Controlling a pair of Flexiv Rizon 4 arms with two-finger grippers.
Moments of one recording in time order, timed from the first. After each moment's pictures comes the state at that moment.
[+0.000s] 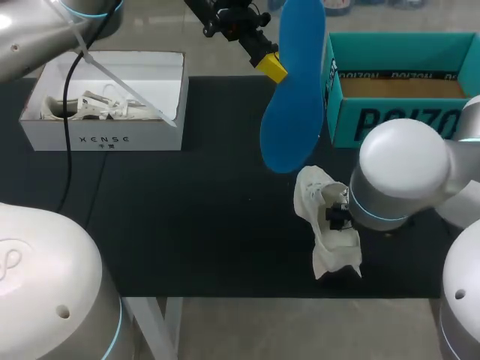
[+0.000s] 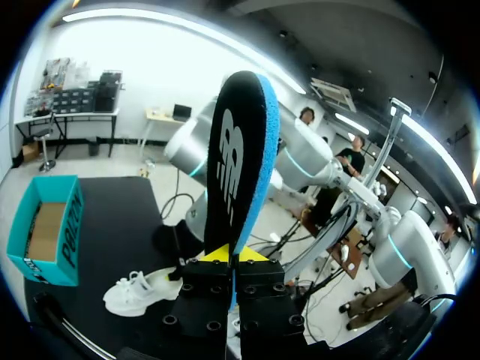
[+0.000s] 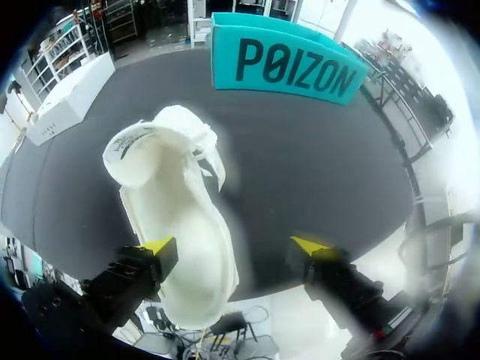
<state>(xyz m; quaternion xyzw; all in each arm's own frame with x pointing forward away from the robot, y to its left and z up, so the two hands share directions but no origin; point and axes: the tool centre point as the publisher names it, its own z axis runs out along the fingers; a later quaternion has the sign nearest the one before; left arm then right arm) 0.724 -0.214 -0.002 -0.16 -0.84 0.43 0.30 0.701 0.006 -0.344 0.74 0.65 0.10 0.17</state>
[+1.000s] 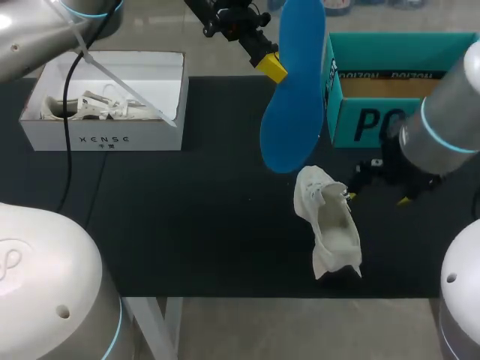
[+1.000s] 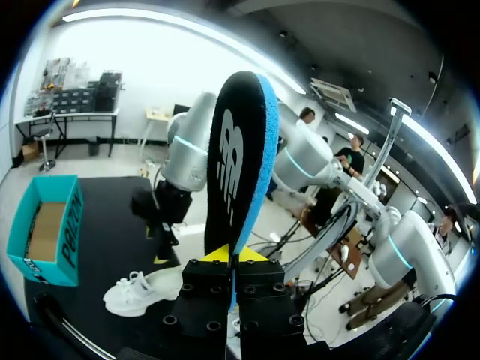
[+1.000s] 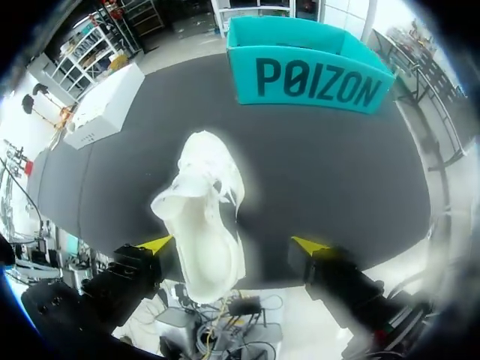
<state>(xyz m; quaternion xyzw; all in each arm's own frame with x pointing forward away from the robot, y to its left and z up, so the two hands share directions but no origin) 0.724 -0.214 -0.002 -0.16 -0.84 0.43 0.30 0.726 -0.008 -0.270 0.71 0.68 0.15 0.05</state>
